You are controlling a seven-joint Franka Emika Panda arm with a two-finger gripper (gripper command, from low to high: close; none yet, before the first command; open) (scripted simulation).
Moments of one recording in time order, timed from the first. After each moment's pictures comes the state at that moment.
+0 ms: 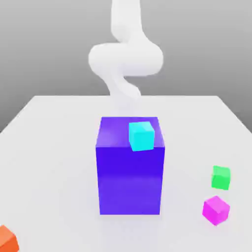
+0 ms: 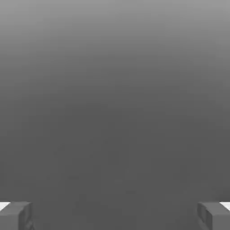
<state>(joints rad) 0.01 -0.71 0.03 -2.32 -0.01 2.34 0.81</state>
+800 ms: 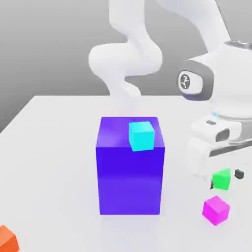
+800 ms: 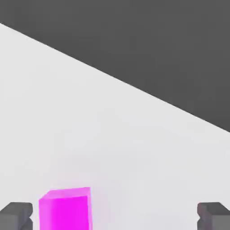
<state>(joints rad) 0.22 0.17 0.29 -2.53 -0.16 2.73 0.94</state>
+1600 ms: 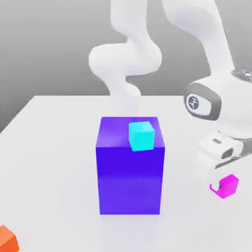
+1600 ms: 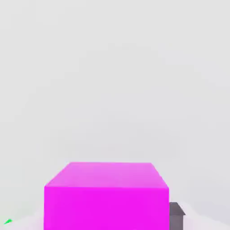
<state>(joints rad) 0.35 0.07 0.37 -2.65 -0.05 2.71 1.01</state>
